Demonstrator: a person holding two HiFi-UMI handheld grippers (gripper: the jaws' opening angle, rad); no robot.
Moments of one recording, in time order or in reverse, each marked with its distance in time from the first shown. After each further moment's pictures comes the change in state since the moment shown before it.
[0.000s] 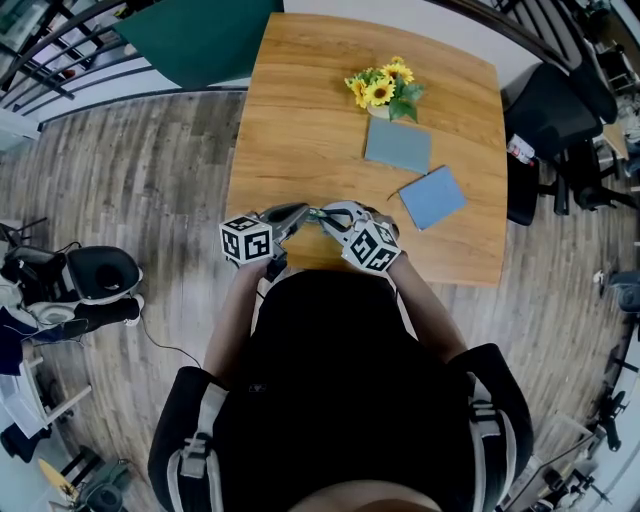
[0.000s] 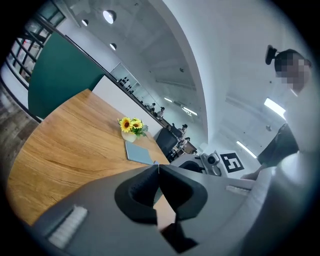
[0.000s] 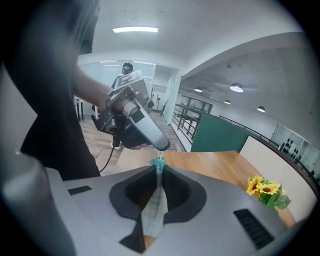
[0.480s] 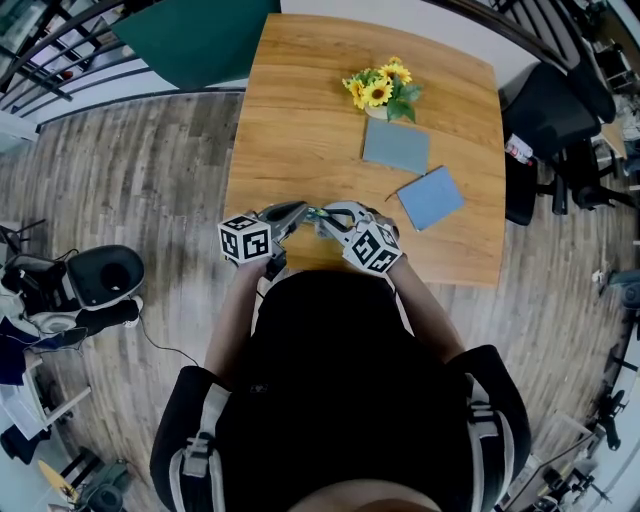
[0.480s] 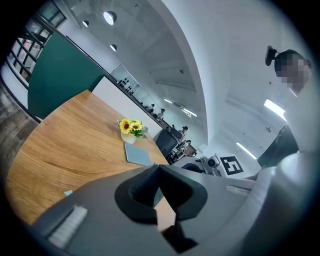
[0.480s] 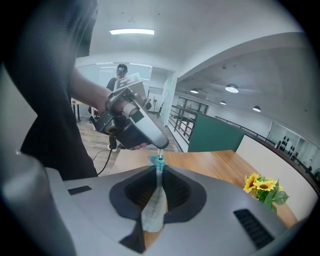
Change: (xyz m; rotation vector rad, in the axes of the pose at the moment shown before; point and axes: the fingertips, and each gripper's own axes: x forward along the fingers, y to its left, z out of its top) left arm 0.006 0.005 0.007 0.004 -0.013 0.004; right arm -0.004 -0.010 -0.005 0.023 -0.019 -0.036
